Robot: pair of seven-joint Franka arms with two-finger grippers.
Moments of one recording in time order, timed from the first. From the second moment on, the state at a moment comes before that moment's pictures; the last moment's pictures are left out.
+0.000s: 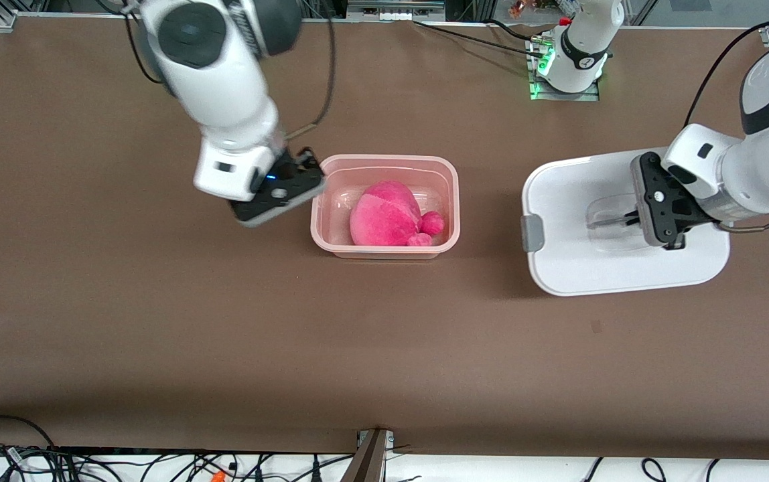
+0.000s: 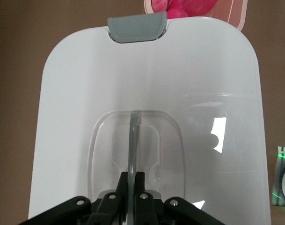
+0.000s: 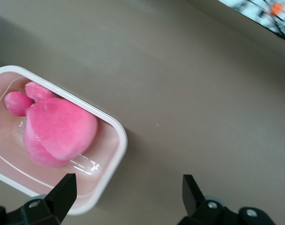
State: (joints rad) left arm 0.38 0.38 -0.66 -1.38 0.06 1.60 1.23; right arm 0.62 0.31 -0.14 -1.34 0.04 1.75 0.04
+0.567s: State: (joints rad) left arm 0.09 0.44 -0.66 -1.42 -0.06 1.83 1.12; right arm 0.52 -0.04 -0.29 -1.65 0.09 1.62 0.22
